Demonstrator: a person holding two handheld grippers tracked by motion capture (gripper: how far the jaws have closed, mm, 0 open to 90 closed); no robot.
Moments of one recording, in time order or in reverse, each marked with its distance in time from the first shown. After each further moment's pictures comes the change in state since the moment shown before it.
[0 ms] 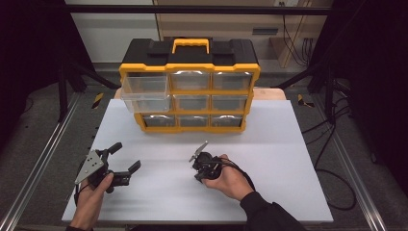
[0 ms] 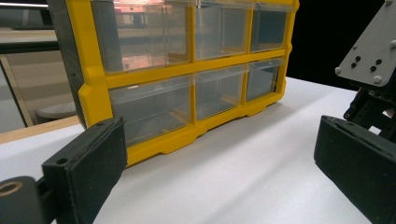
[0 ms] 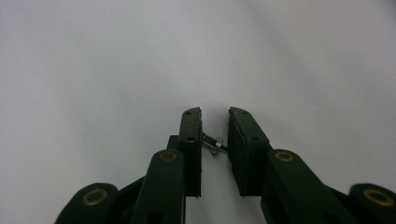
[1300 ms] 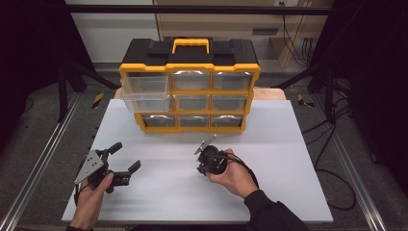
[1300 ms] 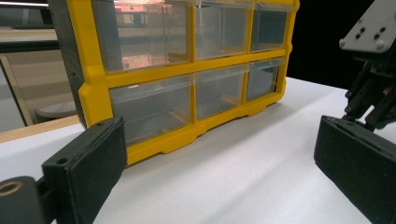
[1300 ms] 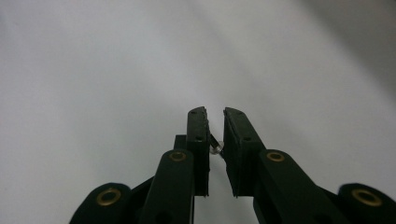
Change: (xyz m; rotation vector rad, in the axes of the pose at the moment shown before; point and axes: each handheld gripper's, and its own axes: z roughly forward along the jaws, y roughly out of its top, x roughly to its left) left arm 0.000 0.000 0.000 0.000 0.001 -0.003; right arm -0.016 0.000 -0.024 -0.088 -0.016 0.013
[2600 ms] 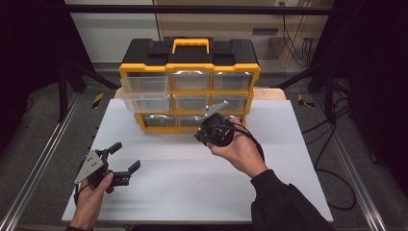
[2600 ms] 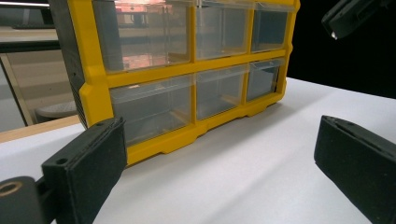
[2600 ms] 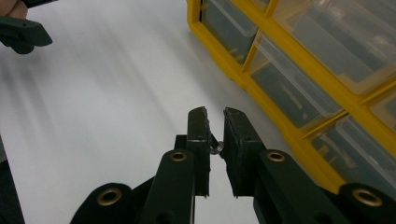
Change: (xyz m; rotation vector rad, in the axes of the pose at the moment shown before) left arm 0.000 0.000 0.000 0.000 0.000 0.000; right arm -0.010 0.064 -0.097 -0.217 -0.090 -0.058
